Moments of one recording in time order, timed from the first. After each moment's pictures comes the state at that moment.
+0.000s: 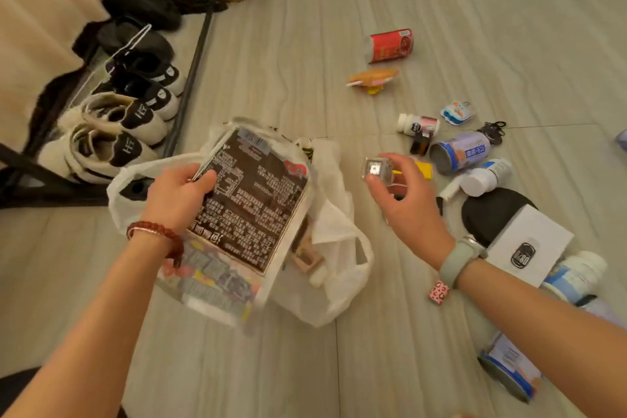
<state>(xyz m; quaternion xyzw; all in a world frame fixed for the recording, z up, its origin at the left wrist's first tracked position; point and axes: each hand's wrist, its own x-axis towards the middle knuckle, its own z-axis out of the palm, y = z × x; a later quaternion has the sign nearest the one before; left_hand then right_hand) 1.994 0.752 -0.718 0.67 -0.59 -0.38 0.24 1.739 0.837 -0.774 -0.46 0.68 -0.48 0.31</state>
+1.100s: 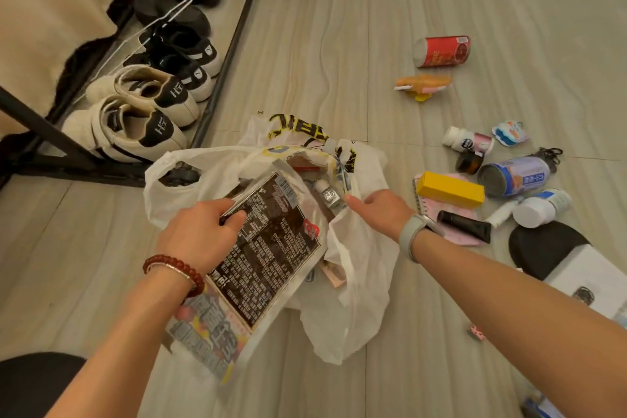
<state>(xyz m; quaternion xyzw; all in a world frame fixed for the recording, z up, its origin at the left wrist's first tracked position) 2.040 0.762 -0.740 0.70 -0.65 -0.28 0.05 1.790 0.748 -0.845 -0.49 0.79 -0.07 0.36</state>
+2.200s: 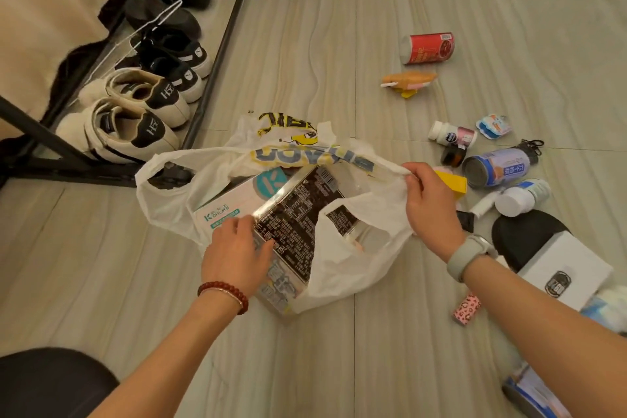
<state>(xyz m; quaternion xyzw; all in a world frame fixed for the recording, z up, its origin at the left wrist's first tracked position) 2.006 0.795 -0.808 0.70 -0.69 -0.20 0.04 1.746 0.797 -0.800 -0.52 0.73 -0.38 0.21</state>
